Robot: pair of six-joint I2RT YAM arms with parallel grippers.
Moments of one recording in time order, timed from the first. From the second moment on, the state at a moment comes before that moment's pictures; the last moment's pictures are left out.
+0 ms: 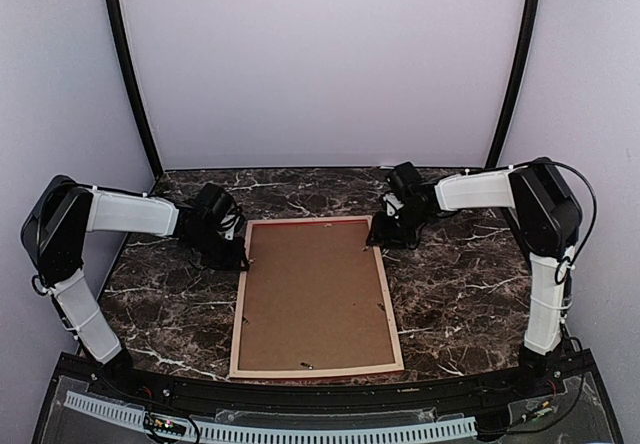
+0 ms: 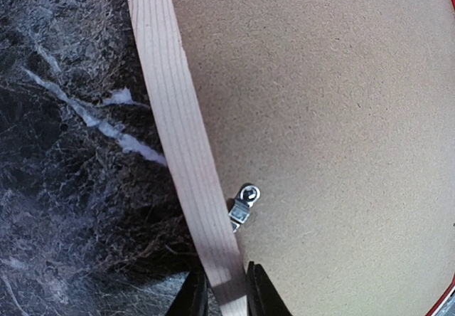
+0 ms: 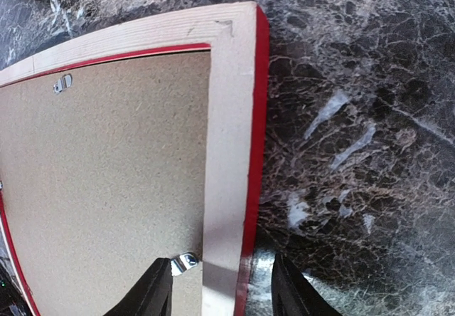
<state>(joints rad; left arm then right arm) -0.49 1.72 0.99 -0.42 0.17 -0.39 0.54 2.03 1.38 -0.45 -0.22 0.51</state>
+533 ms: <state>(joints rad) -0.49 1.73 1.01 -0.42 0.17 -0.38 0.61 2.06 1.44 -0.50 -0.11 0.55</state>
